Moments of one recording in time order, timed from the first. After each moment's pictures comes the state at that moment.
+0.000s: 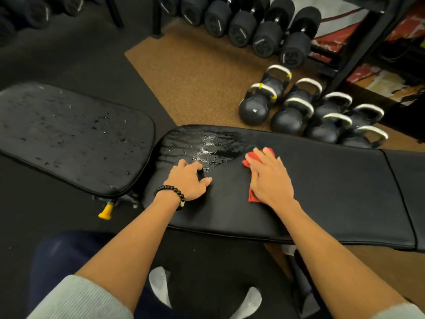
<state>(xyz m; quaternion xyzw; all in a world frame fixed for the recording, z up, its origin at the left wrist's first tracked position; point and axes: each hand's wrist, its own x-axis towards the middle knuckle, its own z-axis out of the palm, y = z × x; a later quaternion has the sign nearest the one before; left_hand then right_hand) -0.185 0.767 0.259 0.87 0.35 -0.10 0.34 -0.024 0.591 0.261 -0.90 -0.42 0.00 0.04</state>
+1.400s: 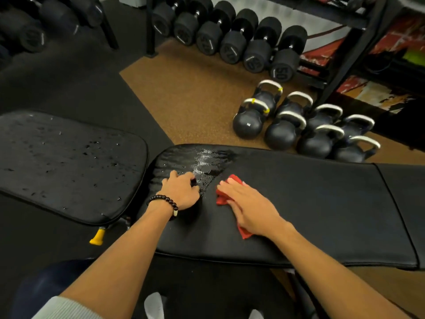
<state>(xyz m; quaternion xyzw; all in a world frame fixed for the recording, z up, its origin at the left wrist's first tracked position) -0.162 0.789 0.272 0.86 0.37 -0.12 0.33 -0.038 0.593 0.256 -0.79 -0.60 0.05 0.11</state>
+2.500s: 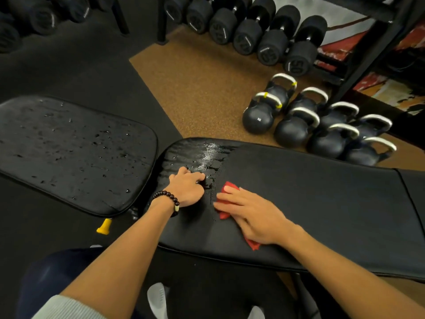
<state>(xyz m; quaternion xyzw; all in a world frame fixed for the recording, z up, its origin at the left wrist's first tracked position) -0.171 0.798 0.272 0.83 0.35 -0.15 0.41 -0.047 0.594 0.261 -0.71 -0.69 0.11 0.07</state>
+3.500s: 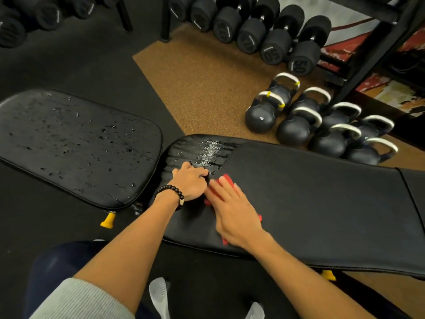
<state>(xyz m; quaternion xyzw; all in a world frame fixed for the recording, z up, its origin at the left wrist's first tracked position) -0.172 0.796 0.273 0.84 0.35 -0.12 0.40 -0.110 0.631 0.249 -0.81 -0.59 0.03 0.02</state>
